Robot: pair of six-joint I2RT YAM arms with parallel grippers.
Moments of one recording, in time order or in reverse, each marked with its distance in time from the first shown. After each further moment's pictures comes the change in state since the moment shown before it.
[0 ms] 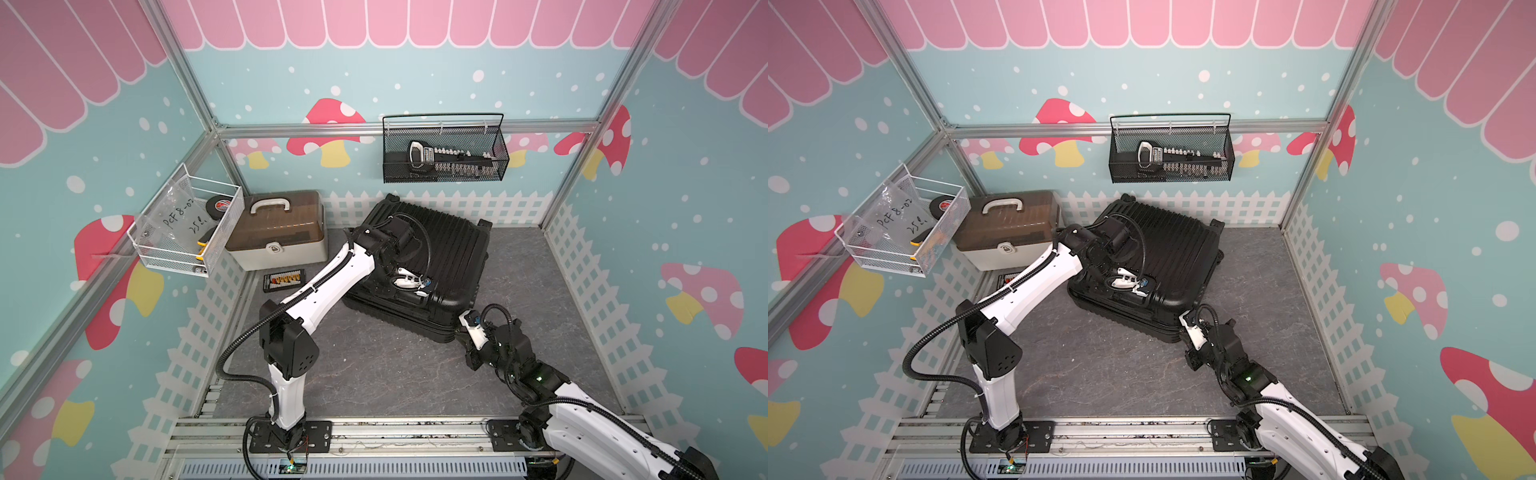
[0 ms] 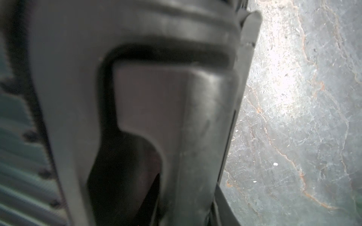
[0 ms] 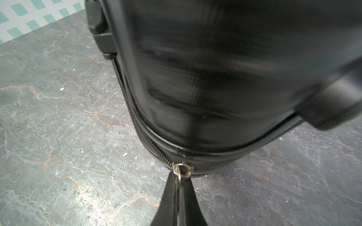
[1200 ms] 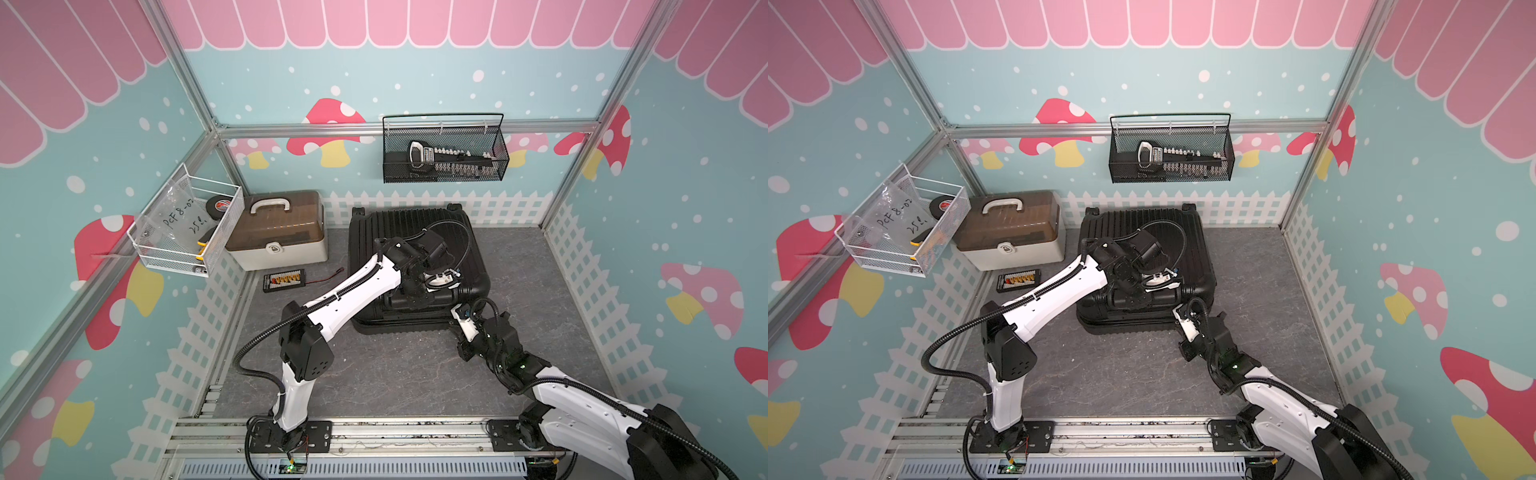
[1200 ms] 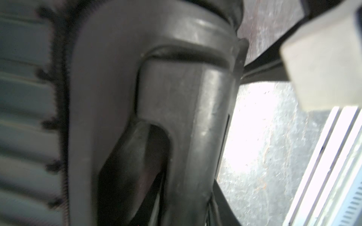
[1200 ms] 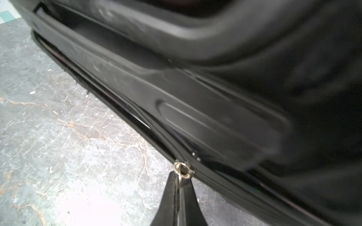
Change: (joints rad) left arm -0.164 0.081 0.064 0.096 0.010 -0.710; right arm -0.006 0.264 0.014 0.256 0.048 -0.040
